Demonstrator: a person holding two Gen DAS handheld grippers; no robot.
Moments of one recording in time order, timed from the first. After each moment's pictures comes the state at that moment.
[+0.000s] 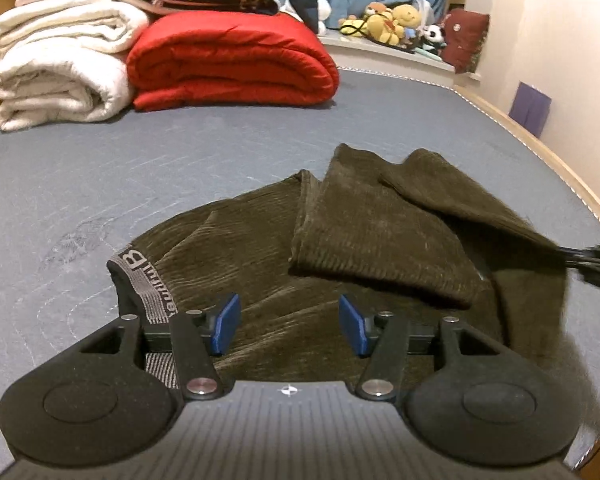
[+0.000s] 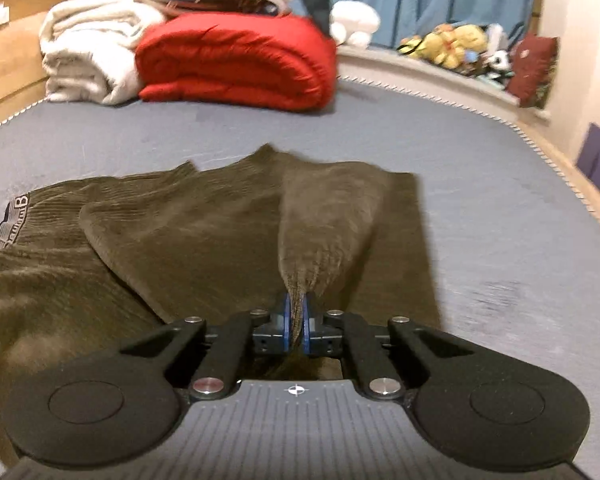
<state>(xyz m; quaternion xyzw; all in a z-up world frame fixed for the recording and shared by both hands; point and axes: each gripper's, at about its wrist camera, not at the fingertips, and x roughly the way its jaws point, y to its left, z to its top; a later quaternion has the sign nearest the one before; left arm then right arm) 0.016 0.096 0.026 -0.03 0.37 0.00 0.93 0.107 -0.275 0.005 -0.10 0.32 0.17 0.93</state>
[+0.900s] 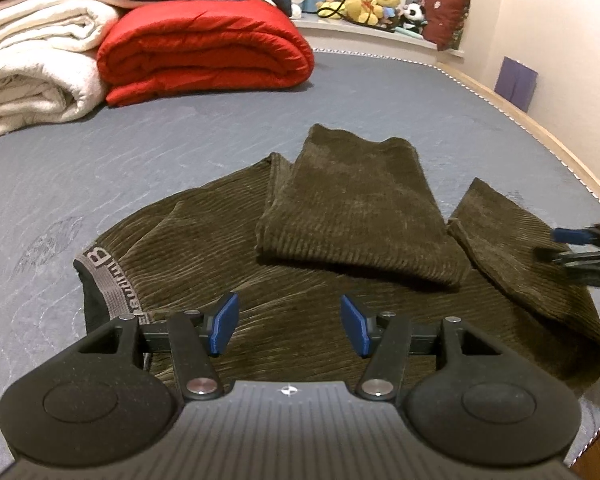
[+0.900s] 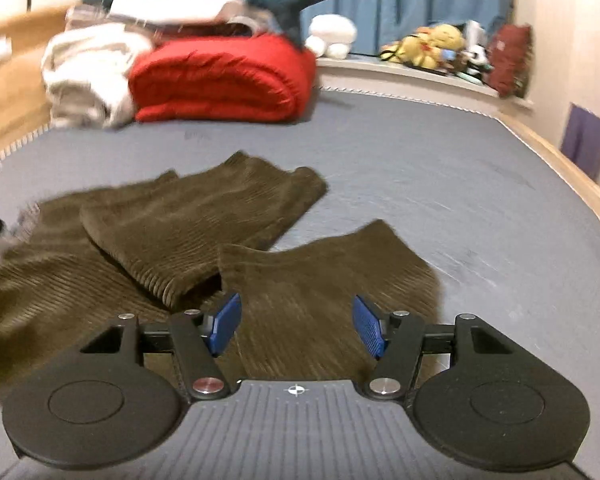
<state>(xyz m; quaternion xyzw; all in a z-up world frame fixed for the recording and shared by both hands) 0.034 0.072 0.003 -0.01 0.40 -0.02 0.92 0.092 -0.336 -0.012 -0.08 0.31 0.19 0.93</state>
